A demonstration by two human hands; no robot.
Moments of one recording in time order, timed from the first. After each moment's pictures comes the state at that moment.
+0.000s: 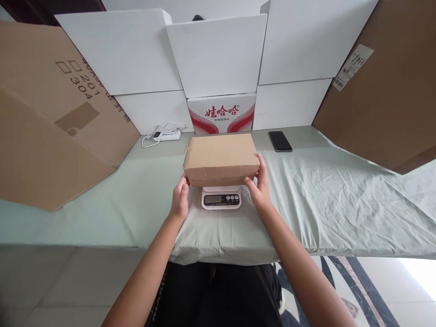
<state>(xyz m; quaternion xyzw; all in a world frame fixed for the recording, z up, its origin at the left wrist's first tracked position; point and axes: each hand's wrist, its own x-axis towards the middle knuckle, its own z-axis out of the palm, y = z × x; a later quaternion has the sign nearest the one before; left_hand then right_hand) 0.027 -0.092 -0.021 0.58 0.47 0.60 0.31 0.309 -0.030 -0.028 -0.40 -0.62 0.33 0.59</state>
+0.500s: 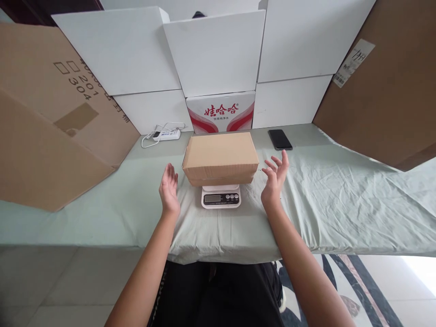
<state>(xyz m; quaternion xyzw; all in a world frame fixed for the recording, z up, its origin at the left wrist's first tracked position) 0.009 -0.077 -0.036 0.42 0.49 0.72 0.25 0.322 -0.016 -0.019 -0.44 -0.45 0.30 0.71</state>
